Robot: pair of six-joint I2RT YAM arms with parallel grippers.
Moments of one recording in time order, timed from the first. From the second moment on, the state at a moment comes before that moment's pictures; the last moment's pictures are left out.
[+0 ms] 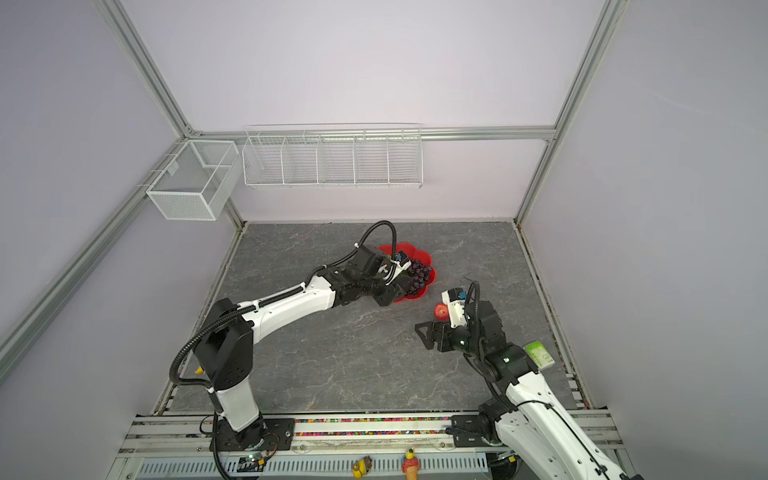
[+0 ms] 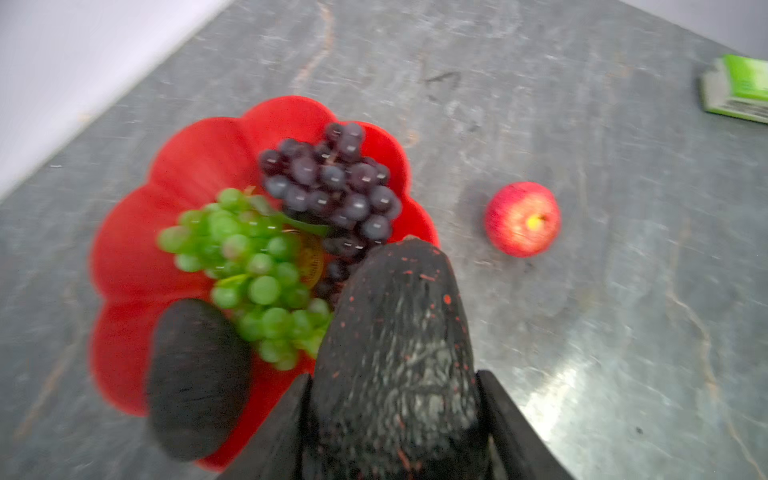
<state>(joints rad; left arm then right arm) -0.84 1.85 1.49 -0.39 0.07 0.16 0.41 0.74 0.55 -0.44 -0.37 0.44</state>
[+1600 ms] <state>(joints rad) -0.64 2.37 2.09 -0.60 -0.05 0.20 0.41 0.77 0.61 -0.41 -0.36 0.41</state>
